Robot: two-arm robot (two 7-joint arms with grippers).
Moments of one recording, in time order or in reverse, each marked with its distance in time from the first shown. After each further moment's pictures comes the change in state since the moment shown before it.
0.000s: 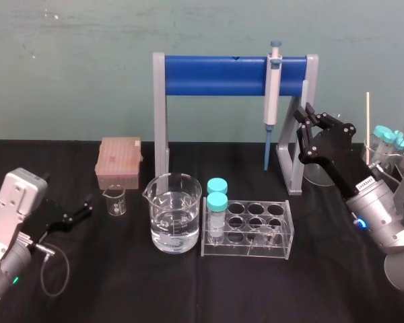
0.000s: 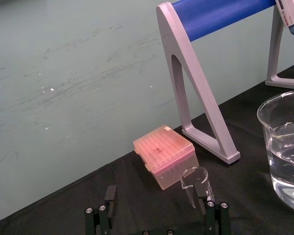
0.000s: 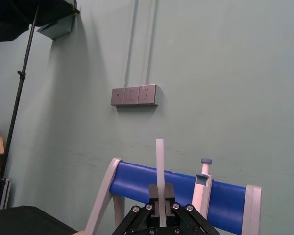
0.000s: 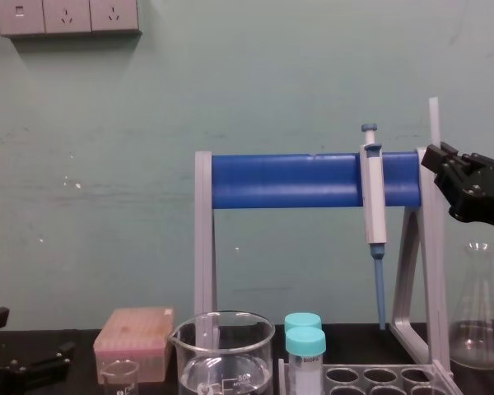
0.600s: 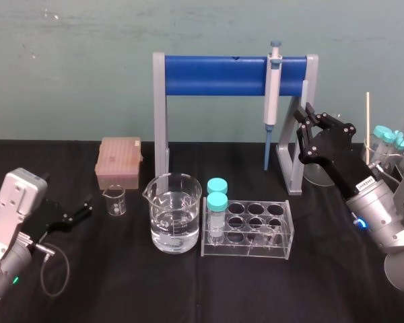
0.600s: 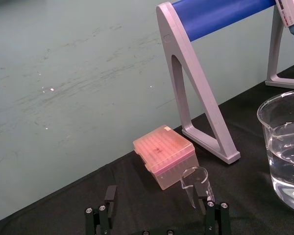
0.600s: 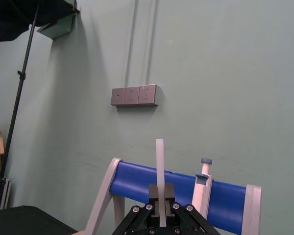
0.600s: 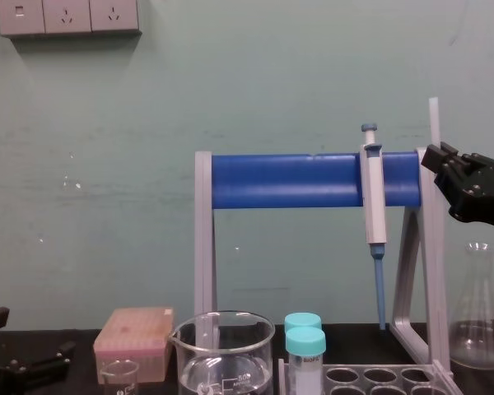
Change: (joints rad) left arm 0.000 0.000 0.000 0.000 0.000 0.000 0.000; right arm 0.000 0.000 0.000 0.000 0.000 0.000 0.000
